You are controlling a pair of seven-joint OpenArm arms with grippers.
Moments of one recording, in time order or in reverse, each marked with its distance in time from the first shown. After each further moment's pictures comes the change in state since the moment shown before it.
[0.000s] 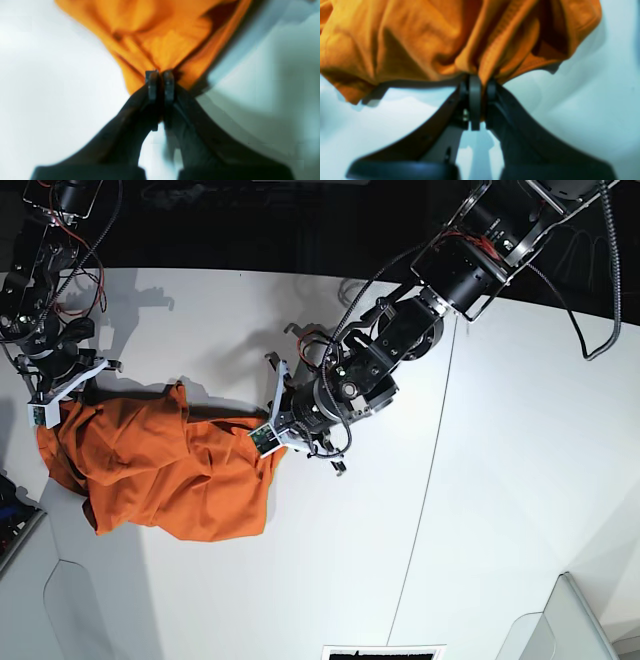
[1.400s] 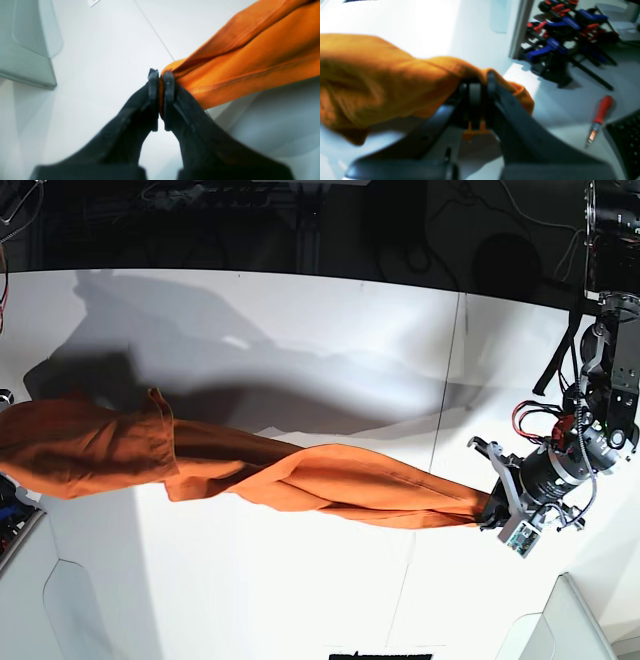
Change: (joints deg) left arm 7.8 -26.9 -36.2 30.0 -27.3 -9.4 17.0; right arm -0.1 11.8 17.5 14.9 24.3 7.8 -8.0
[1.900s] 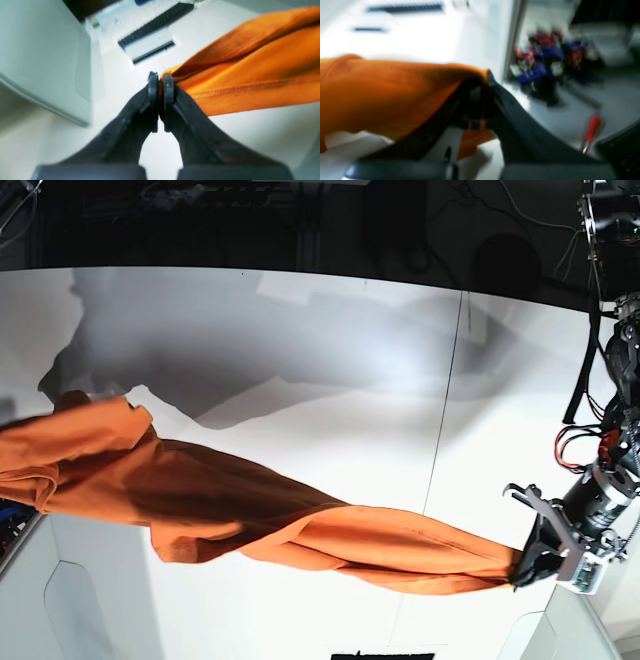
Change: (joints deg) left arm -2.8 3.2 -10.6 -1.6 -3.0 -5.7 -6.1; right arm 4.5 1.2 -0.7 -5.9 -2.1 -0.2 4.9
